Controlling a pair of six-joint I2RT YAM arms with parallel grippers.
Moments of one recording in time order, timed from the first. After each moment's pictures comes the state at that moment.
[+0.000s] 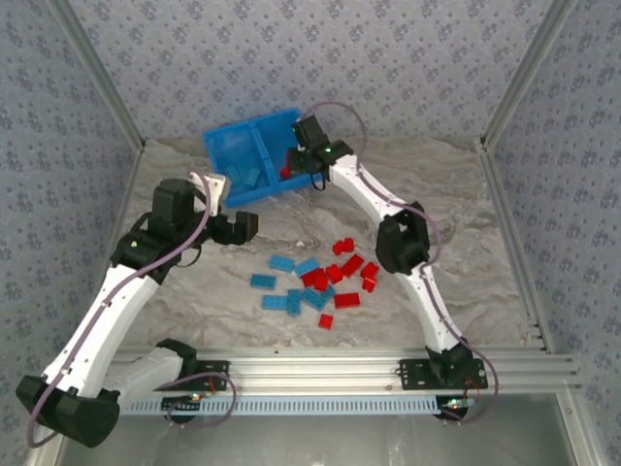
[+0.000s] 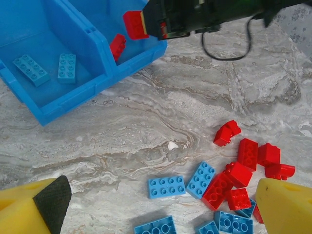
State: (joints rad) left arm -0.39 0.99 1.09 -0.70 0.17 -0.17; right arm 0.58 2.49 2.45 -0.71 0.08 0.39
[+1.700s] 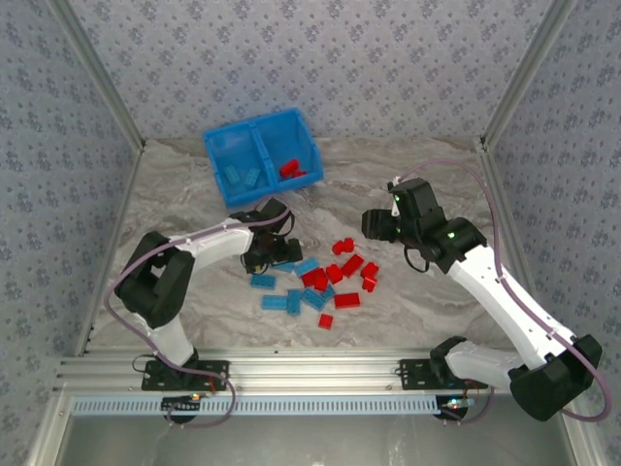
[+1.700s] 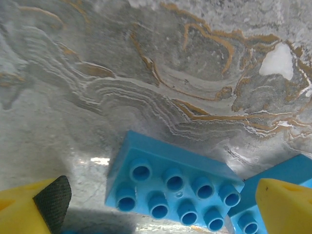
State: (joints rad) left arm -0.64 1.75 1.08 -0.63 0.03 -0.81; right arm 0.53 1.12 1.13 -0.78 0.09 0.43
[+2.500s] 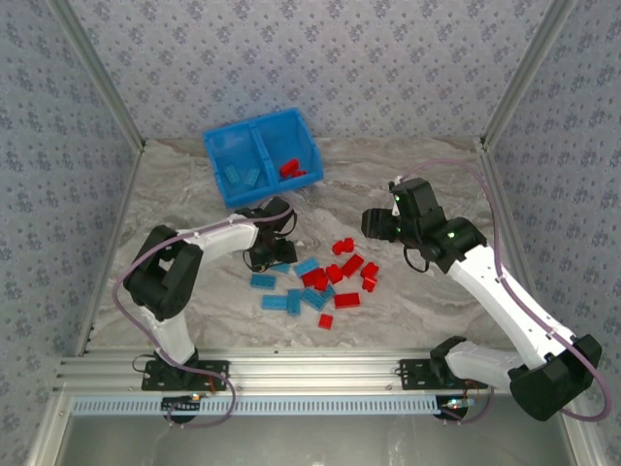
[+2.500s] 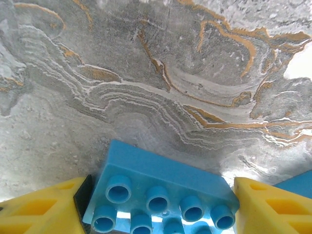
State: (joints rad) left arm -0.63 1.80 1.14 -0.69 0.03 -0.79; right arm 0.52 1.12 1.13 -0.78 0.09 0.46
